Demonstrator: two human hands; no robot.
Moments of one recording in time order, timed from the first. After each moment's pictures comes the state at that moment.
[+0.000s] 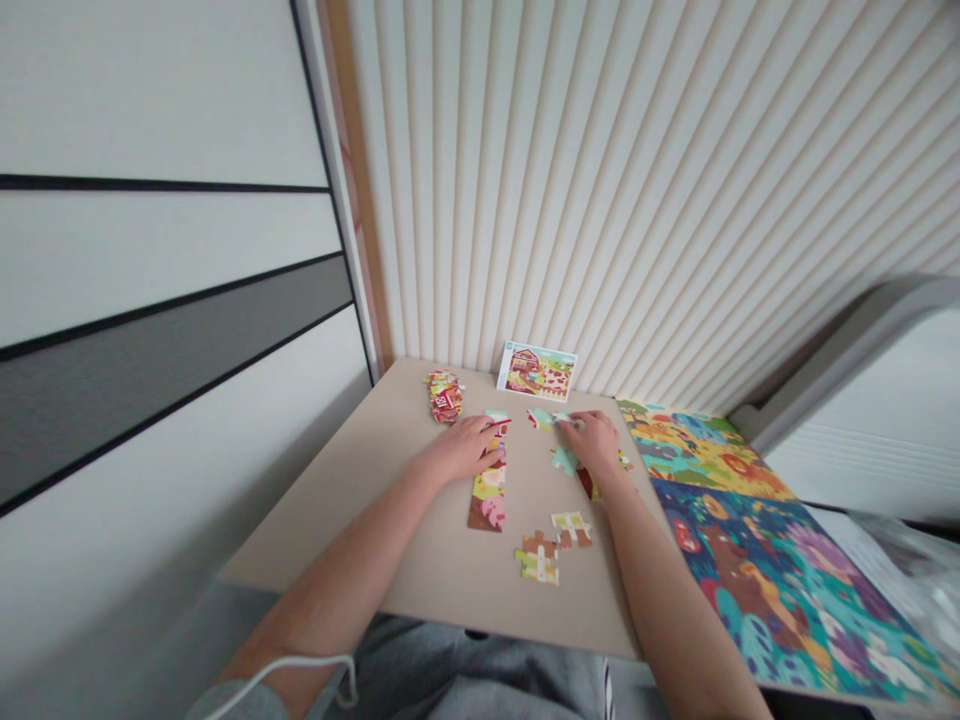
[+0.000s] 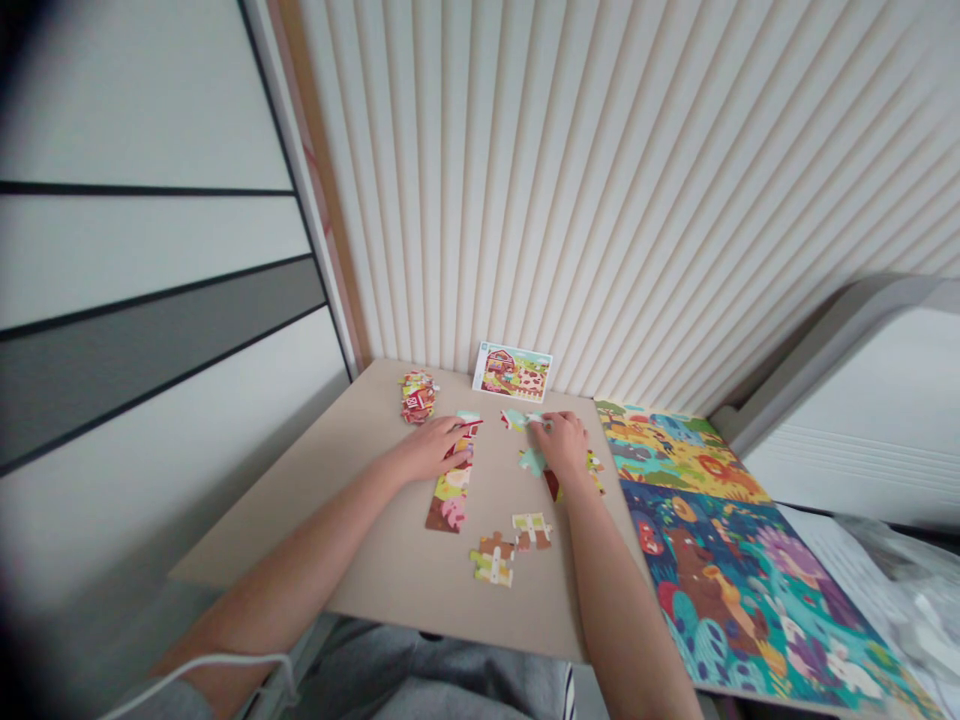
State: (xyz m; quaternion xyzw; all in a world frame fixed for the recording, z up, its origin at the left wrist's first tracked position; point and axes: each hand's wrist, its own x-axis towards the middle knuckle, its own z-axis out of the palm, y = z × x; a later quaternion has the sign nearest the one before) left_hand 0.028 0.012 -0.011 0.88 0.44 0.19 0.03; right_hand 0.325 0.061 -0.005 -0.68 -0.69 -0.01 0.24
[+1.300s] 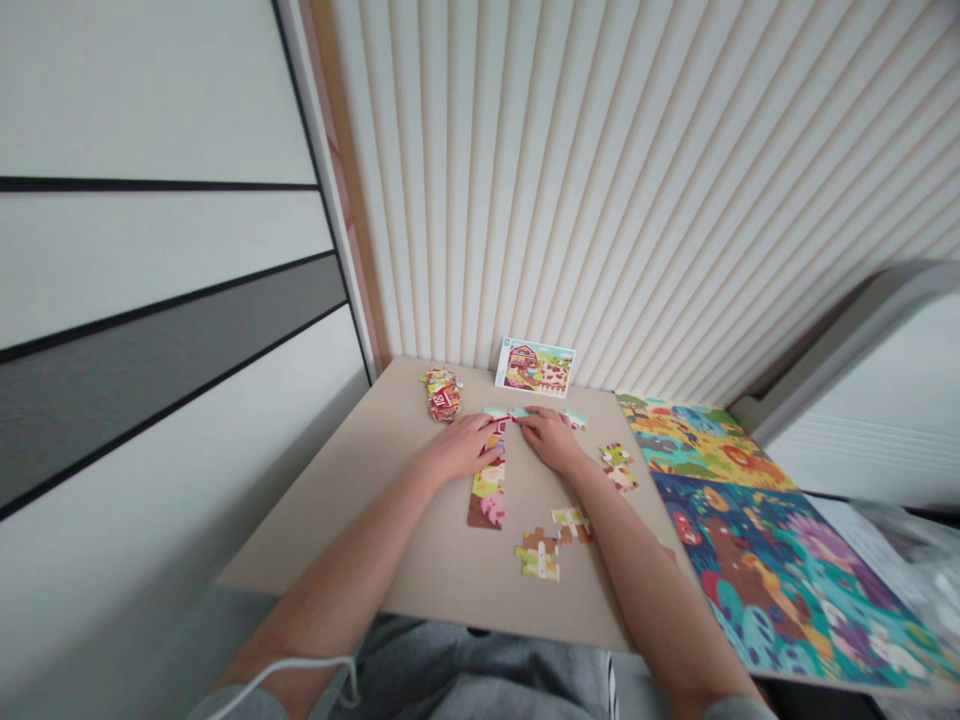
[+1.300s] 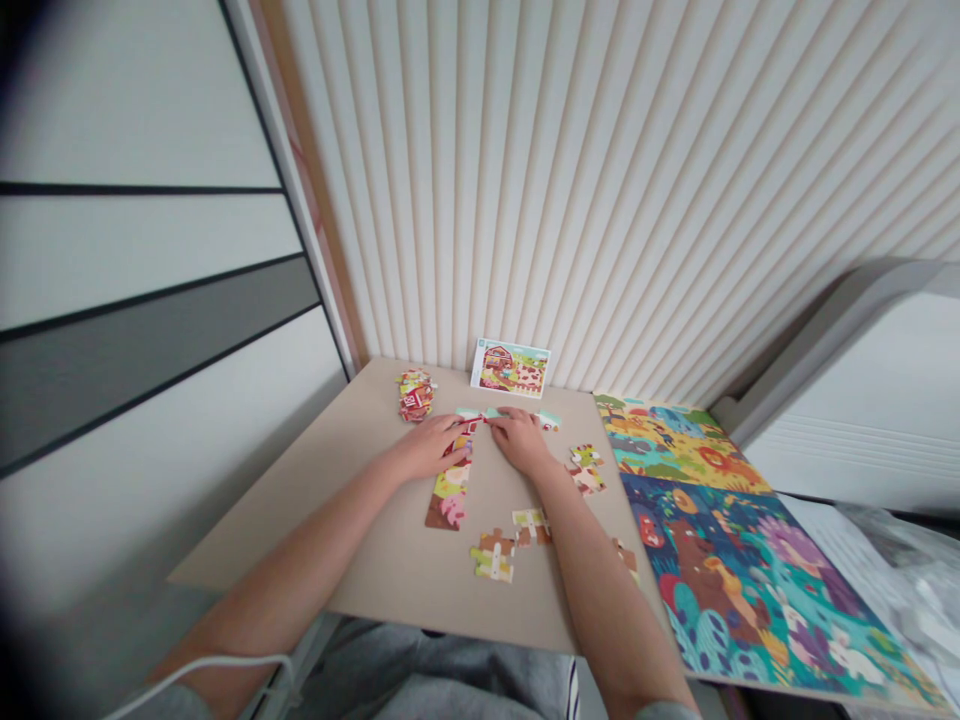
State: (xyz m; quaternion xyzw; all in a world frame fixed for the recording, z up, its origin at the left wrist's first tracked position) left_hand 0.028 0.013 -0.015 0.88 0.44 0.20 0.00; right_hand 0.270 0.054 -0.007 -0.48 -0.86 0.03 0.17
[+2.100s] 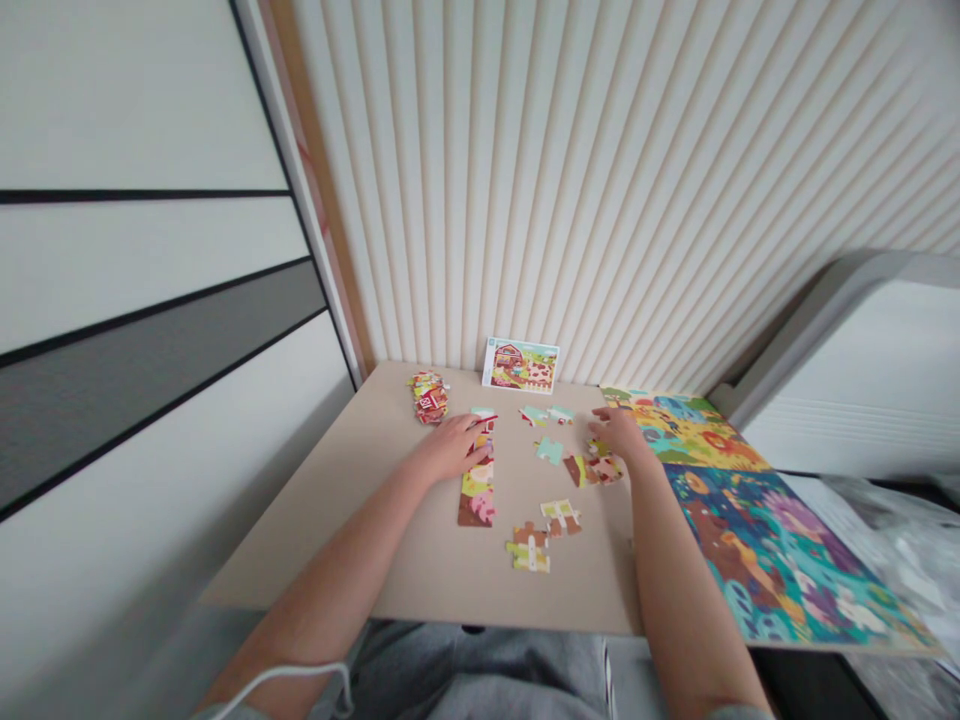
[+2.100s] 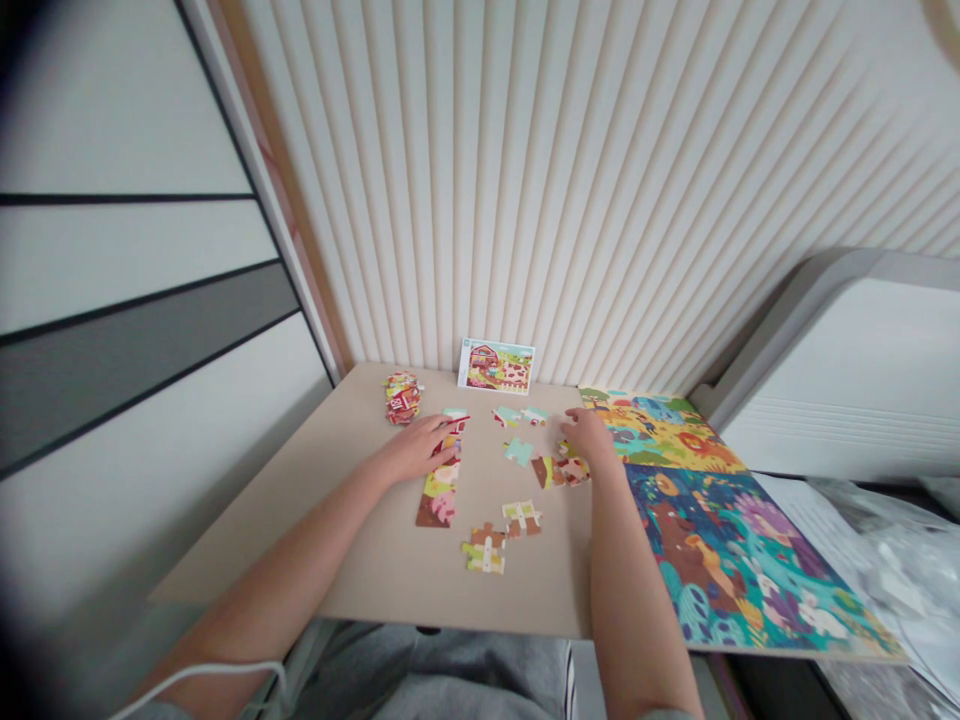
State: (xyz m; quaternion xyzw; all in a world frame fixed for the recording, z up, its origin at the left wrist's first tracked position) left_hand 0.027 0.014 -0.016 0.88 0.44 0.19 0.00; right_hand 0.407 0.066 0.005 -0.73 -0.66 0.09 0.16
